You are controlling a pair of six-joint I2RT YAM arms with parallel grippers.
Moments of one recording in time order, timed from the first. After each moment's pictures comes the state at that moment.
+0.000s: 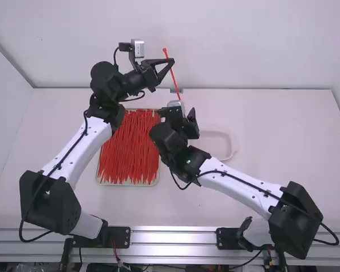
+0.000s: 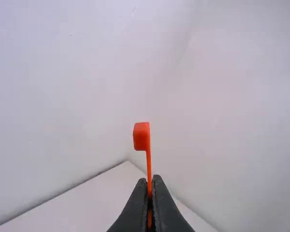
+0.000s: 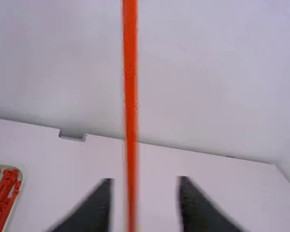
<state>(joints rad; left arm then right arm) -0.22 1.56 1.31 0.50 0.75 -0.63 0.94 1.51 1.06 0.02 1.10 -0.01</state>
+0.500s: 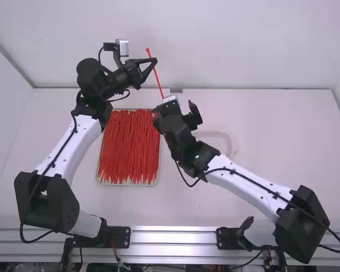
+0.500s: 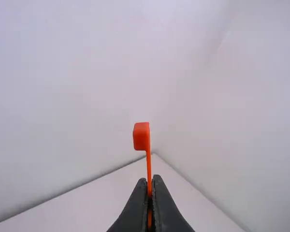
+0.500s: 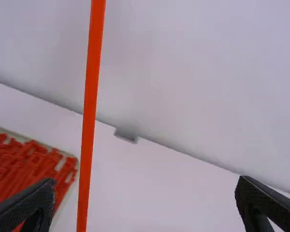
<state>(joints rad) -0.09 1.56 1.31 0.40 0.80 -0.57 0.85 1.45 1.06 0.03 0.67 -0.12</state>
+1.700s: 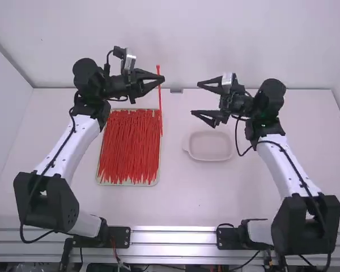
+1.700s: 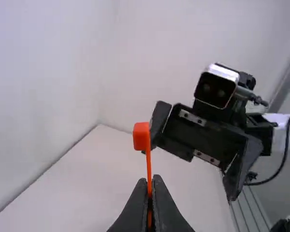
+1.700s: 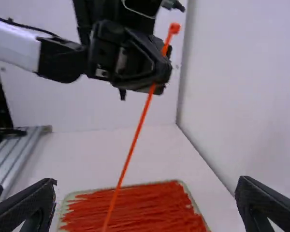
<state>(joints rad) -0.09 1.56 1.31 0.46 1.25 -0.41 0.08 1.45 1.06 0.53 -1.34 0.06</state>
